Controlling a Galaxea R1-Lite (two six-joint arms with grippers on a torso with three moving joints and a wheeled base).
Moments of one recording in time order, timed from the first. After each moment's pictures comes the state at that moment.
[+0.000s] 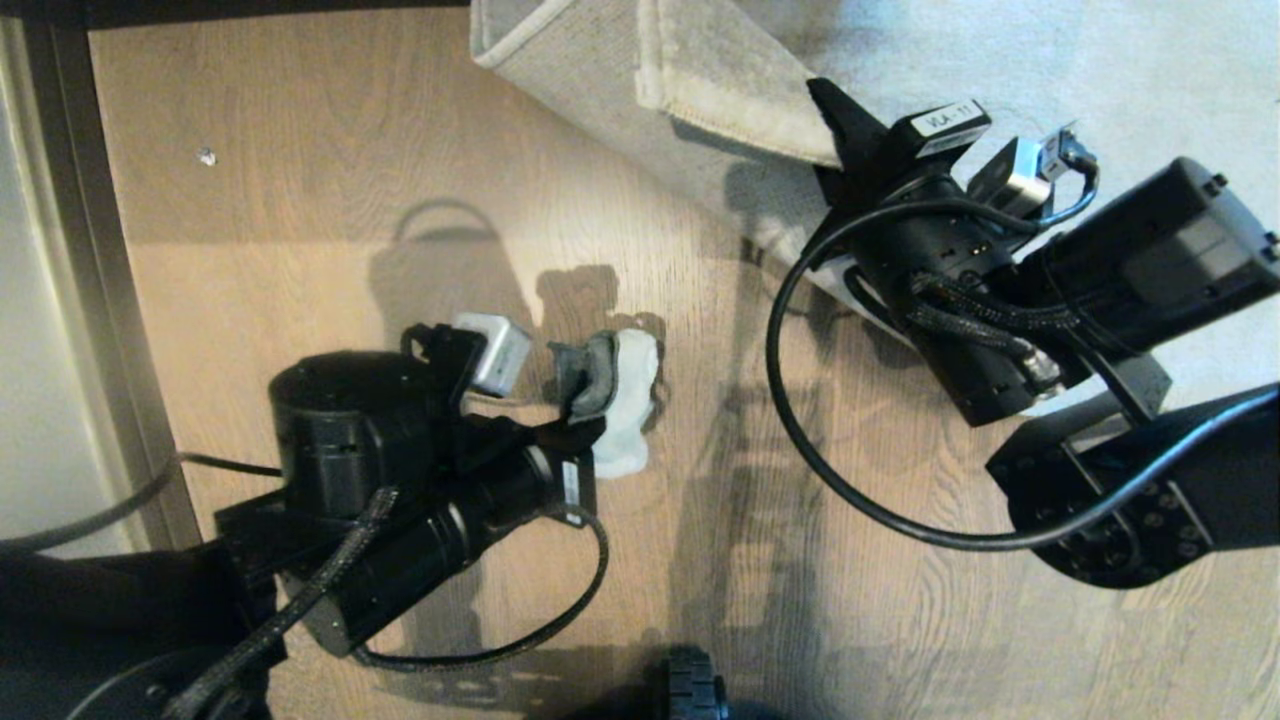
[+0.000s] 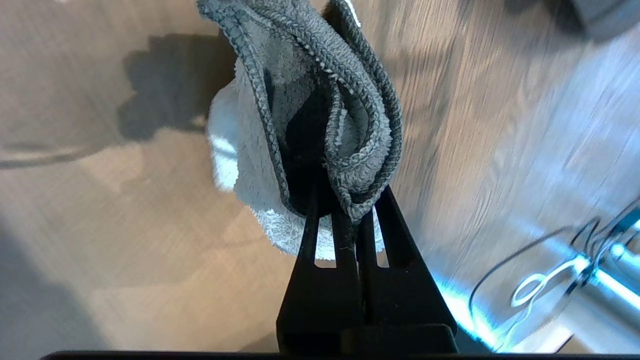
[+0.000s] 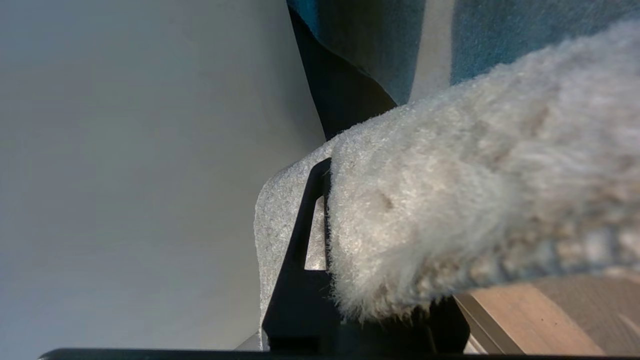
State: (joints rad) left arm -0.74 1.66 -0.63 -0.84 0.17 -0.20; right arm 0.68 1.83 -1.00 -1.52 -0.10 1.28
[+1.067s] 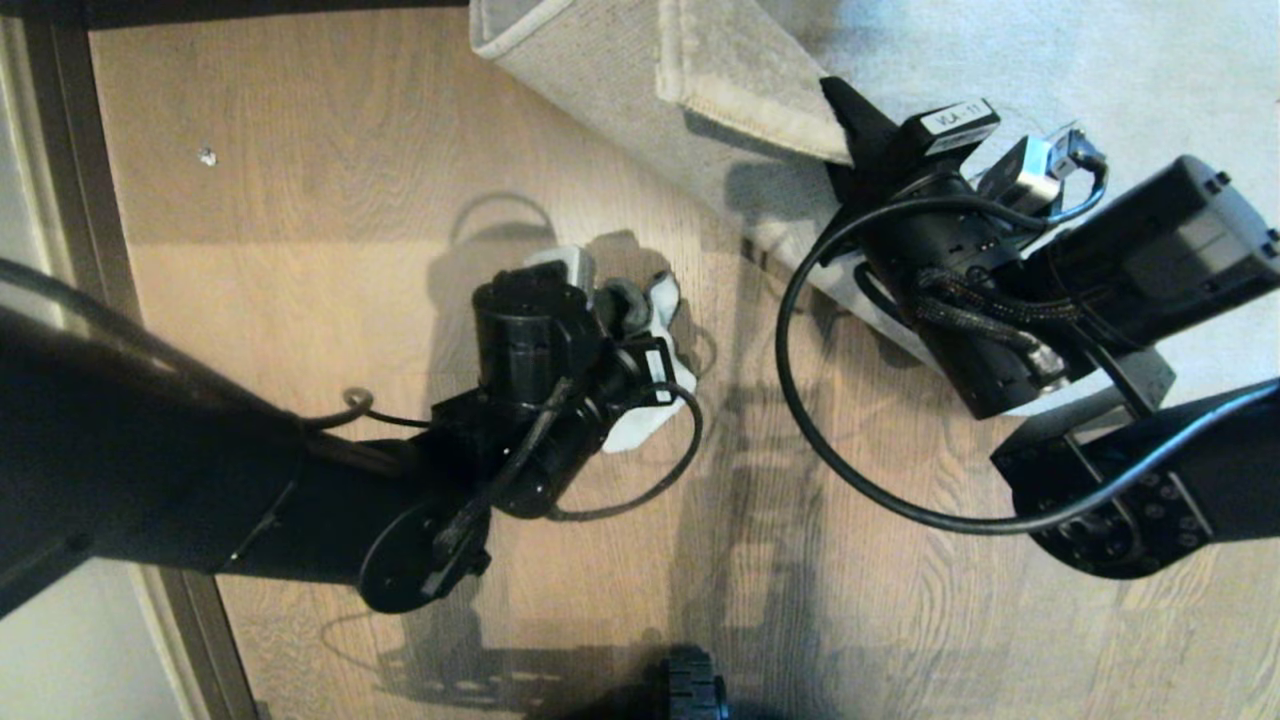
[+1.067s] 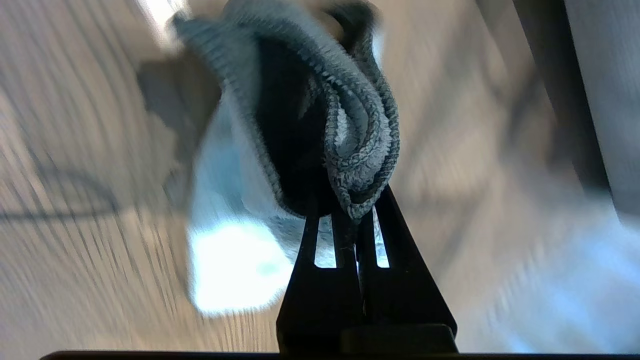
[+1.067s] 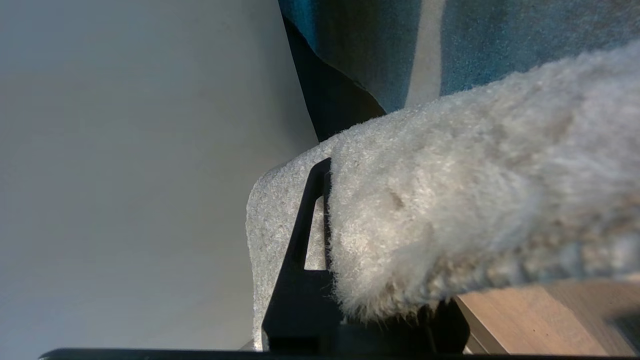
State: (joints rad) left arm -0.74 1.94 -1.02 -0.84 0.37 -0.35; right arm 0.65 1.83 -1.00 -1.52 -0.10 1.28
